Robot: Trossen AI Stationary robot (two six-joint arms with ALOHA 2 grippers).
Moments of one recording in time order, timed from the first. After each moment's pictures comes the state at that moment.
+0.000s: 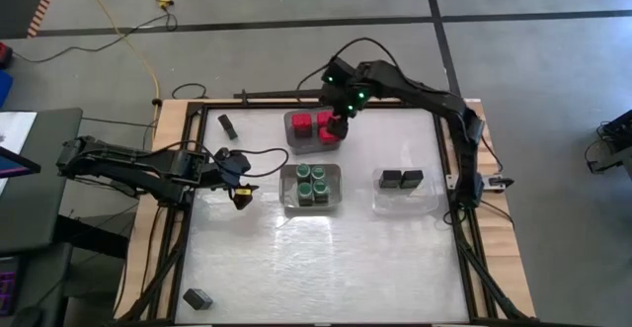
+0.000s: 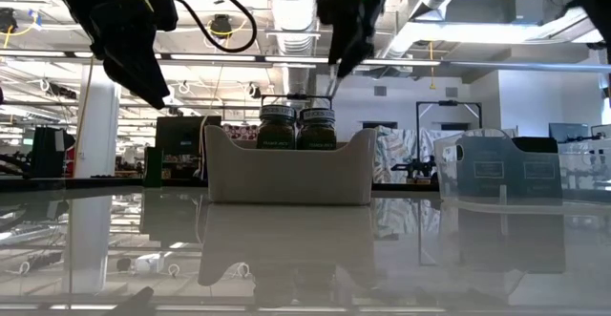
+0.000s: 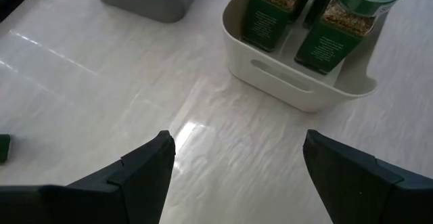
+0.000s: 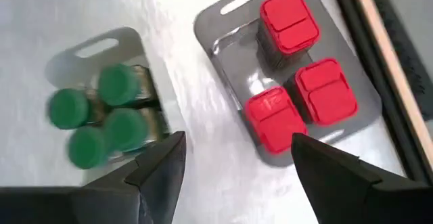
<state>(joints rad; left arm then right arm) -0.08 0.95 0.74 -0.69 -0.37 -0.50 -0.41 1.93 2.04 -1.21 -0.13 -0.04</state>
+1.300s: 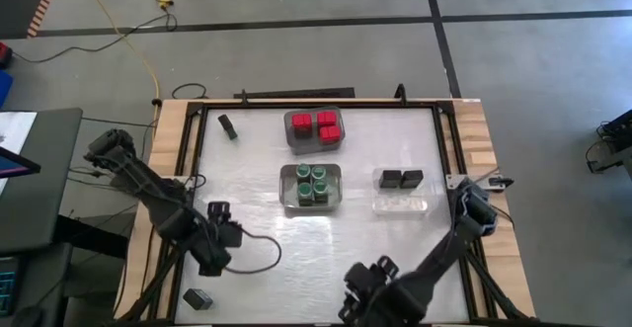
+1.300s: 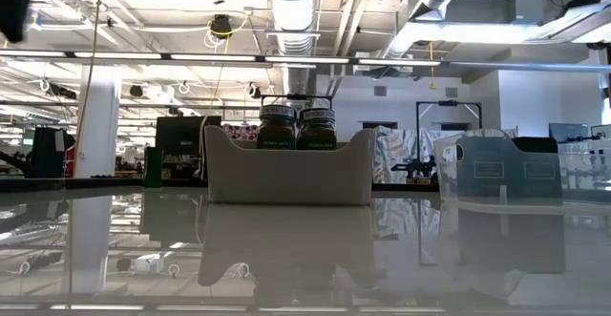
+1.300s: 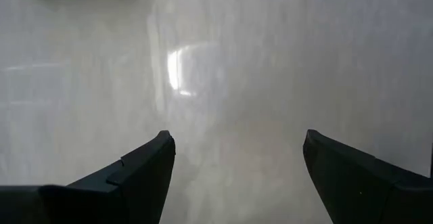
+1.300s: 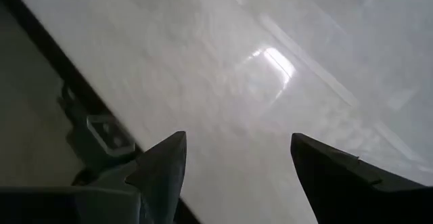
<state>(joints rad) -0.78 1.38 1.21 -1.19 -0.22 -0.70 0.81 2.16 2.04 -1.28 0.45 1.50</state>
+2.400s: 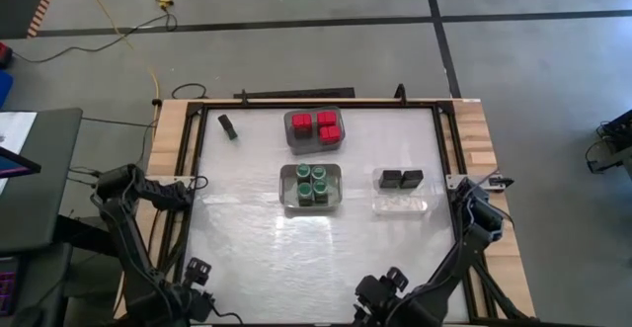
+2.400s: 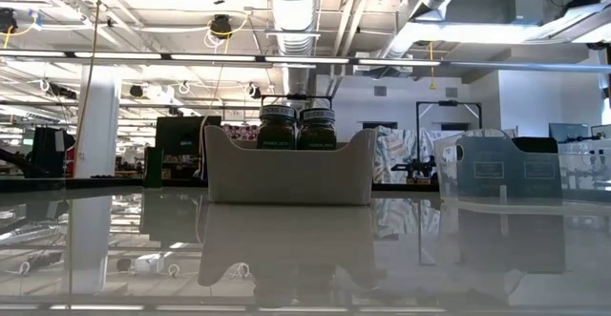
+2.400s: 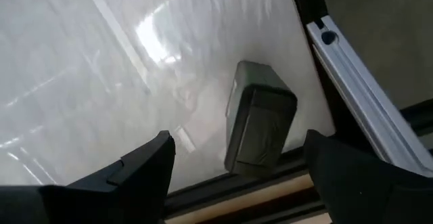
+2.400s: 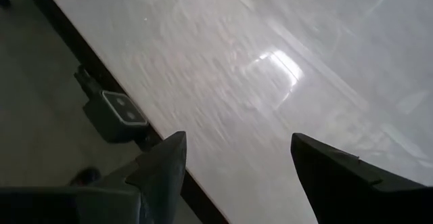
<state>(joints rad) -1.17 1.72 1.44 -1.22 -0.03 -0.73 0.86 2.16 2.04 -1.28 0.48 1.56</state>
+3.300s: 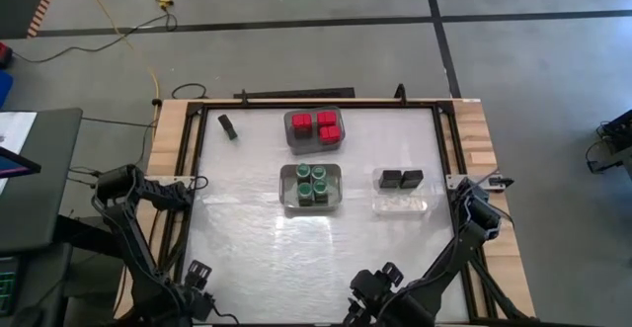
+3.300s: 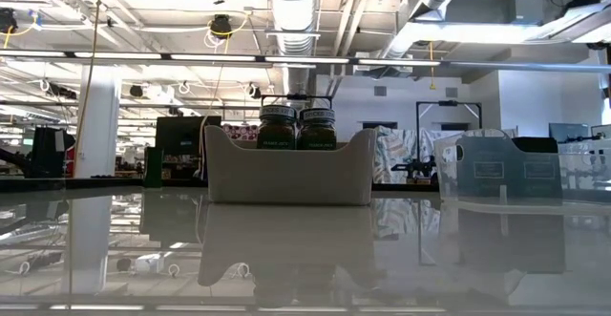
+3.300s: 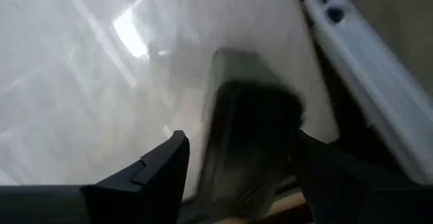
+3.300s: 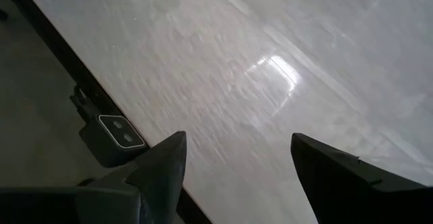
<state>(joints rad) -1.19 1.72 1.26 -0.99 0.02 -0.75 0.83 2.16 2.04 -1.28 0.50 1.55</state>
